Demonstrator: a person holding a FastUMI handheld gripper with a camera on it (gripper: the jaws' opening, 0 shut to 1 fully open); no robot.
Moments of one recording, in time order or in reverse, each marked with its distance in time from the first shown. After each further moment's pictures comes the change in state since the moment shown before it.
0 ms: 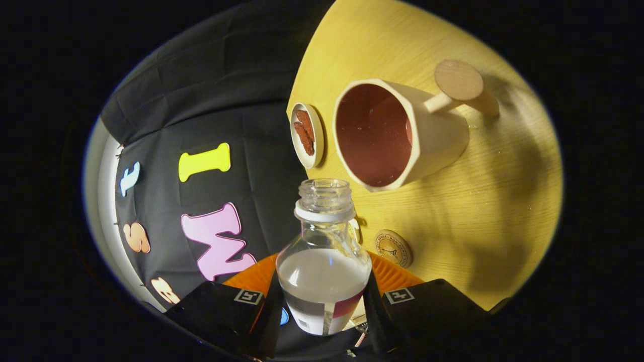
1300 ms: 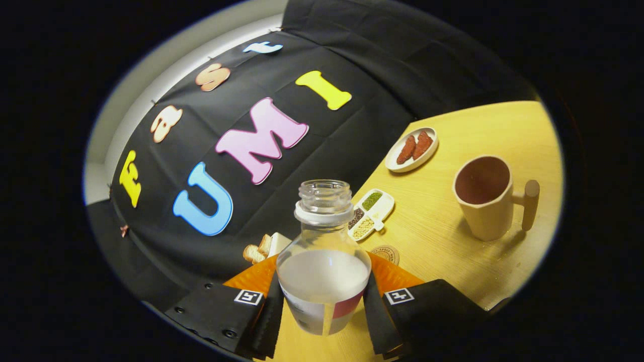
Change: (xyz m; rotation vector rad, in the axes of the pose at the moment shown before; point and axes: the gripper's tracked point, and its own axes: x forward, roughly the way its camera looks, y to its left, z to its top) arm -0.041 0.006 -0.063 -0.953 -0.007 0.202
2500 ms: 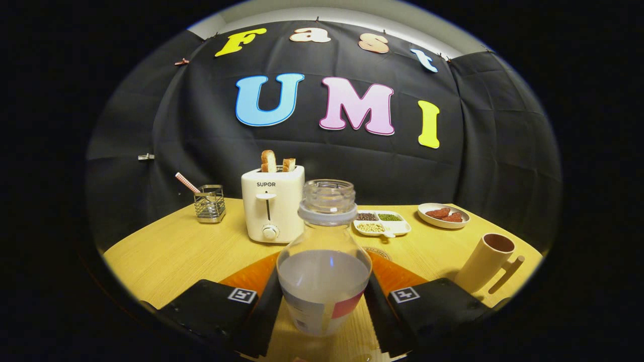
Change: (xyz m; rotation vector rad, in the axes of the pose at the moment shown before) arm -0.011 0.018 -0.130 -0.998 -0.013 0.063
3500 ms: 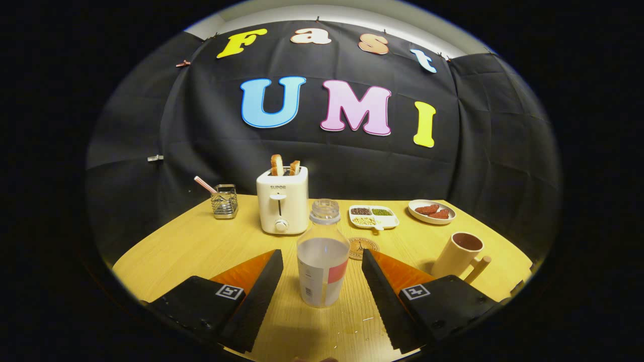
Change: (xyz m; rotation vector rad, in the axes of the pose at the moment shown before) arm -0.068 0.002 0.011 0.020 0.071 -0.014
